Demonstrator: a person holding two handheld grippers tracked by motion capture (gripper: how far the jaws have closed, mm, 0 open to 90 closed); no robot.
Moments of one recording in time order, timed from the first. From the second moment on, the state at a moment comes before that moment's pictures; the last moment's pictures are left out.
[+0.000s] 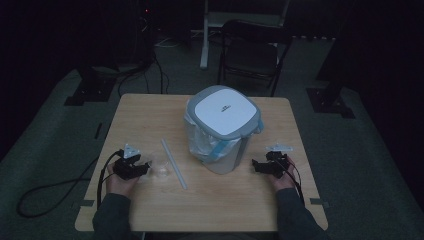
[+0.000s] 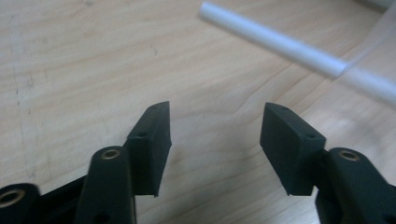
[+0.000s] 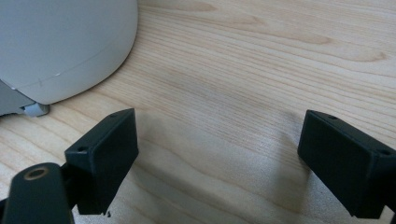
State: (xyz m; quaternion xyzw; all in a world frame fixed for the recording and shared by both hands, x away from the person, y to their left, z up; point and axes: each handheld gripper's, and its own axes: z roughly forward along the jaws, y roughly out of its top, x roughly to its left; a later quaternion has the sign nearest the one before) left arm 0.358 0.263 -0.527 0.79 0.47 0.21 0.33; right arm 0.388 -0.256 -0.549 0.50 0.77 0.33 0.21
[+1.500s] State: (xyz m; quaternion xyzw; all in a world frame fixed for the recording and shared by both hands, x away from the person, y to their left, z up) left arm 0.401 0.225 -0.372 0.80 0.34 0.21 0.44; right arm 0.386 -0.259 -0.549 0.49 0.78 0.34 0.21
